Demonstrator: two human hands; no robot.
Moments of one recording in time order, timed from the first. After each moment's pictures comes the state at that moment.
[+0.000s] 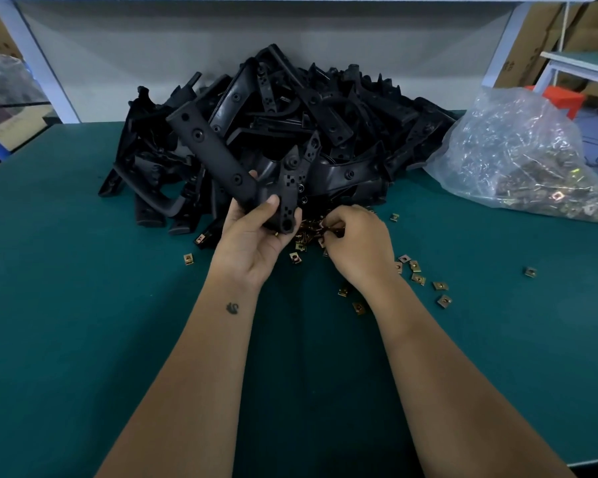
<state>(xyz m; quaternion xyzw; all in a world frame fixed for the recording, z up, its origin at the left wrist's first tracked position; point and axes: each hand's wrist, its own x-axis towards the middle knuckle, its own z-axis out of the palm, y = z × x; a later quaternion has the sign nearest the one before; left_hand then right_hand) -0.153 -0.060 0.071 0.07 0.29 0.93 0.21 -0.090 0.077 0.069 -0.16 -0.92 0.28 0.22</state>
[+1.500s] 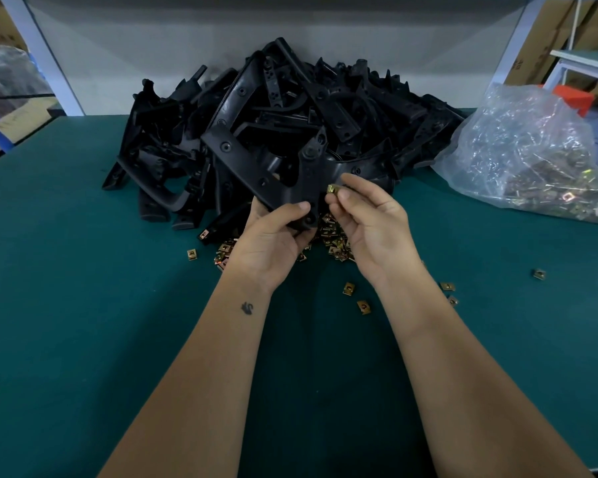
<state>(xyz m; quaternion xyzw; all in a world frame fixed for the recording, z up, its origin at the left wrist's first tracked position) -0.140 -0.053 0.076 0.14 0.37 0.89 0.23 -0.088 0.078 0.087 -0.08 -0.44 0.87 0.22</state>
